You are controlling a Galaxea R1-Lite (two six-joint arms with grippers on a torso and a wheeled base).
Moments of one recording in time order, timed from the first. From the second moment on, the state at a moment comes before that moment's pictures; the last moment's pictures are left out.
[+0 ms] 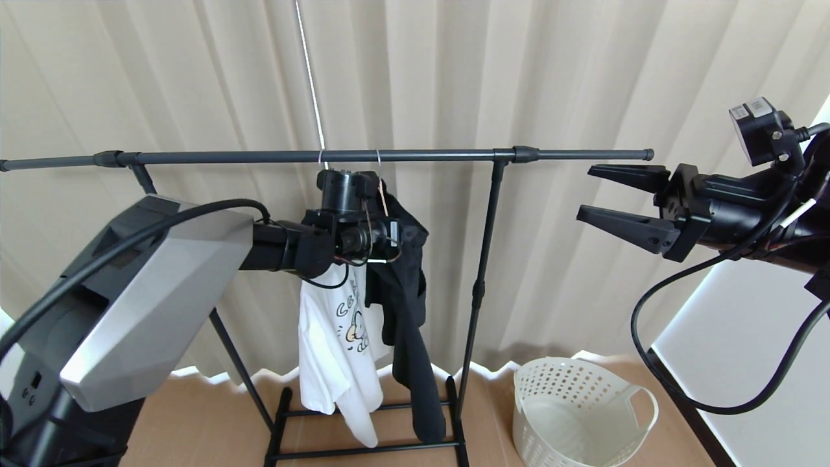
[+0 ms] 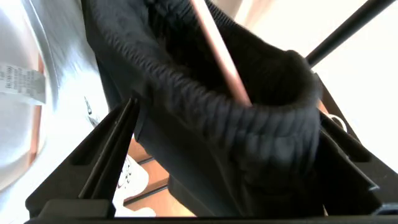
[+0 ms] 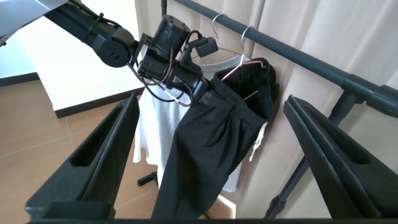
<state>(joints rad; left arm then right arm) -0.41 2.37 -1.79 -0.22 0.00 -0.15 0.09 1.66 -0.86 -0.85 0.96 -0.01</state>
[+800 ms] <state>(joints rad) -0.48 1.57 -1.03 -0.22 0.00 -0.08 0.09 1.65 -0.88 -0.83 0.69 -0.01</state>
